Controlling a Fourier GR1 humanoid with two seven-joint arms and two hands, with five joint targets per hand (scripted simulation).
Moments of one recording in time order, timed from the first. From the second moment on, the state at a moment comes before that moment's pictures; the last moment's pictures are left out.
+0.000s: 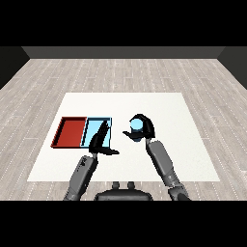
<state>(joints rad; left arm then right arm) -0.17 0.00 -0.24 -1.47 0.19 0.04 -0.12 -0.46 0.00 0.17 -1.30 -0.09 -0.19 -0.18</state>
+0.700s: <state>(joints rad) -0.30 0.00 -0.37 -1.27 0.23 0.16 -0.19 -0.48 0.00 0.29 -1.30 -0.10 -0.24 -0.18</state>
